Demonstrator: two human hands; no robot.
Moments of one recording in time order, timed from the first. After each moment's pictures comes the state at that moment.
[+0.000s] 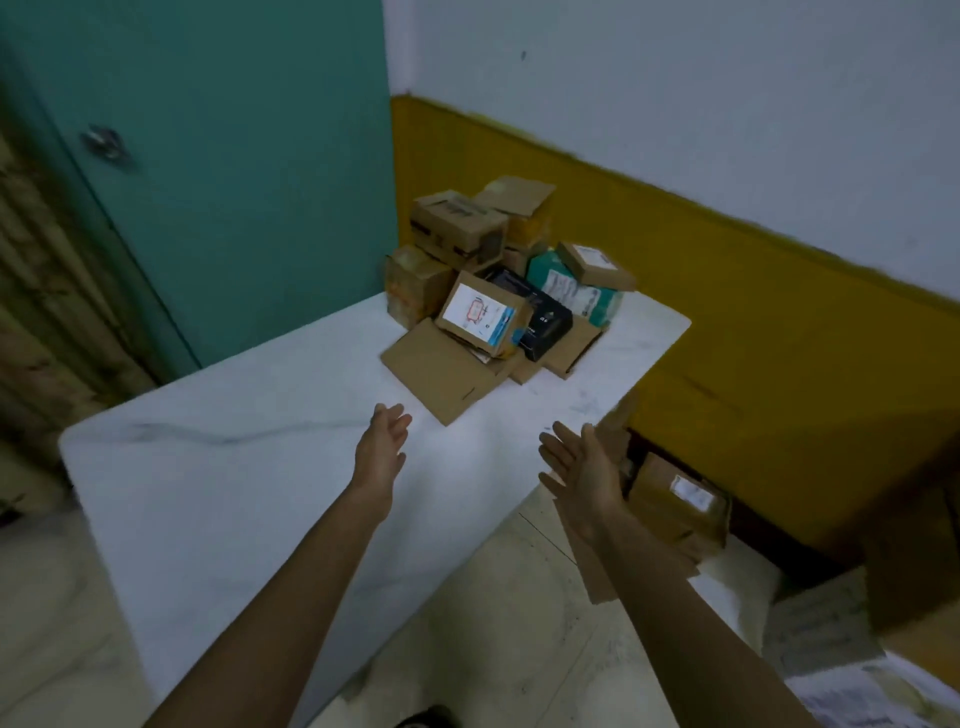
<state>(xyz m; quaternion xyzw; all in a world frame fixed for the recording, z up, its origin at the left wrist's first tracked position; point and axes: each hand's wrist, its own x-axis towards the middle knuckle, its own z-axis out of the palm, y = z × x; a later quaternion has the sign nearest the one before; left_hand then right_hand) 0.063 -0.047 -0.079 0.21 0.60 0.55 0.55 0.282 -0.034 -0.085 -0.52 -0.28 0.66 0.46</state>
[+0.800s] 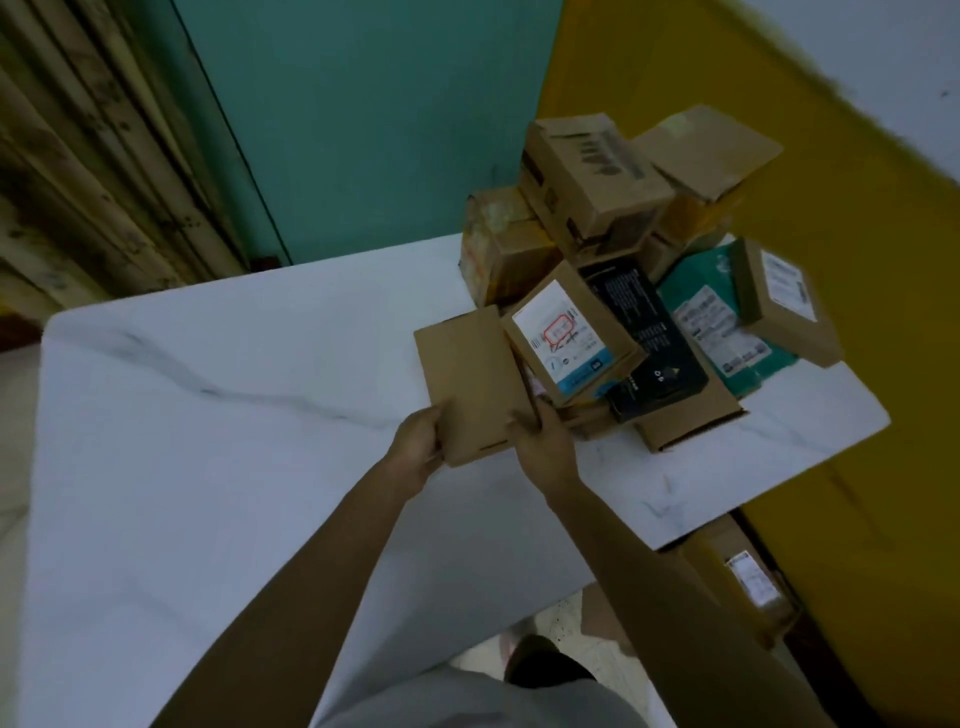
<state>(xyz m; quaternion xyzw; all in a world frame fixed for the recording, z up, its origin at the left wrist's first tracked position) 0.058 0.138 -0.169 0.00 0.64 0.50 0.58 0.194 0.207 -0.174 -0.55 -0.64 0.50 0.18</state>
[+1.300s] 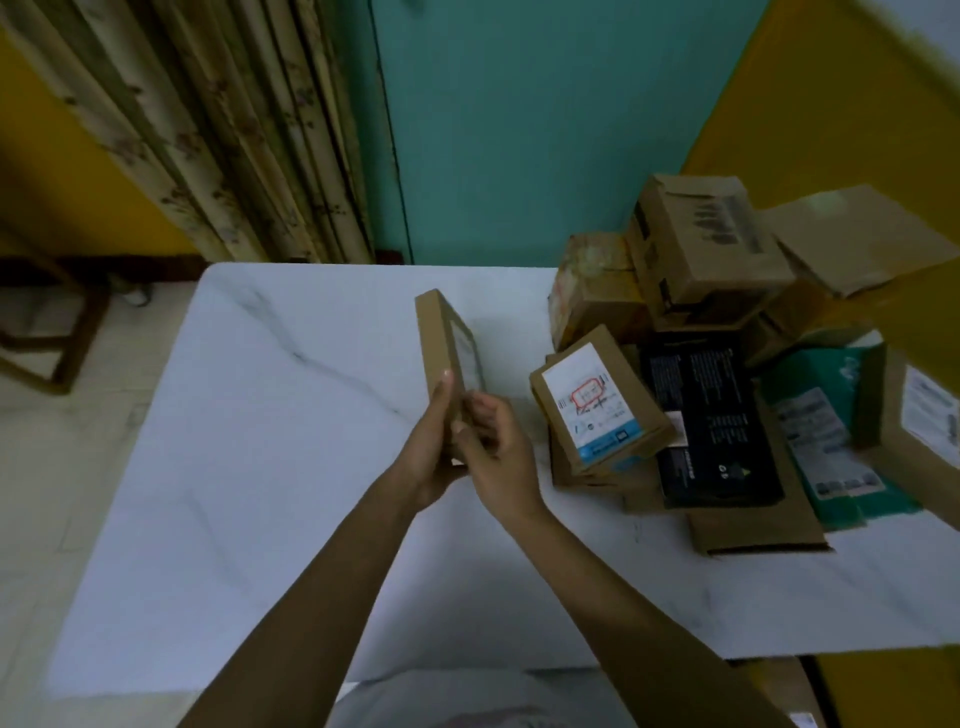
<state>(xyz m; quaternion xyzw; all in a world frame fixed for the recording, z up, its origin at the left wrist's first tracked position) 0.061 0.130 -0.131 0.01 0.58 0.64 0.50 0.143 0.188 -0.131 -0.30 -0.68 0.65 0.17</state>
